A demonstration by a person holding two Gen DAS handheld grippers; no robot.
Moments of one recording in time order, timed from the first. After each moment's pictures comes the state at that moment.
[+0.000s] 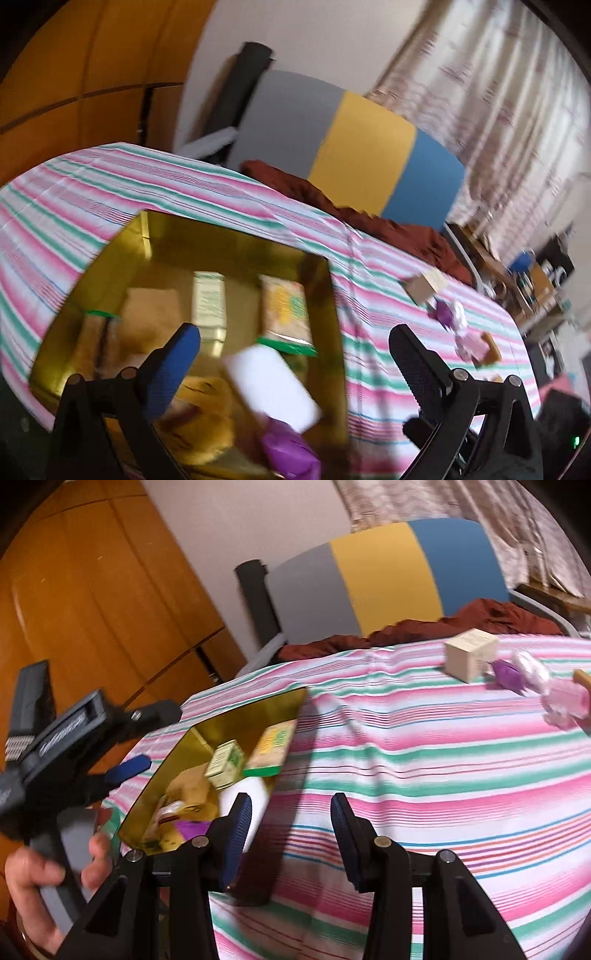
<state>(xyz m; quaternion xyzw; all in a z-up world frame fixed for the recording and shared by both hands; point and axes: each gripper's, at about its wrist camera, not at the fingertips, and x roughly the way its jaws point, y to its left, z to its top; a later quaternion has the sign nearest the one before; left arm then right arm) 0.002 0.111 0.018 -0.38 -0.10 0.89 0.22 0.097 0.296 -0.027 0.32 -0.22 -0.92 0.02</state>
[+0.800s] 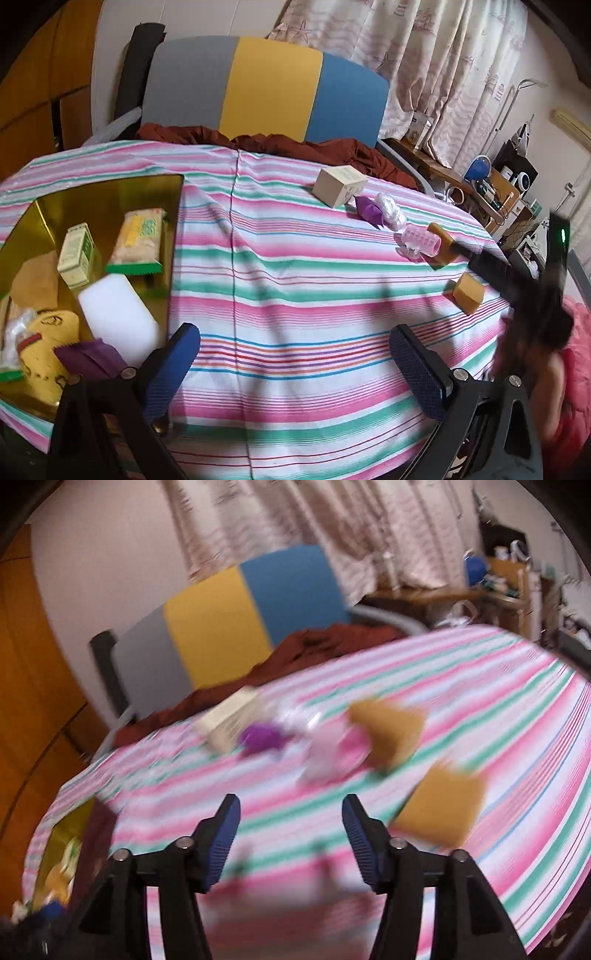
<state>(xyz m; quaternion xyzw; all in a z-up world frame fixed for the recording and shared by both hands) 0.079 0.230 -0.016 -0.42 0.01 0.85 0.33 0.153 0.518 -0.022 0.27 -0.25 -0.89 -0.26</state>
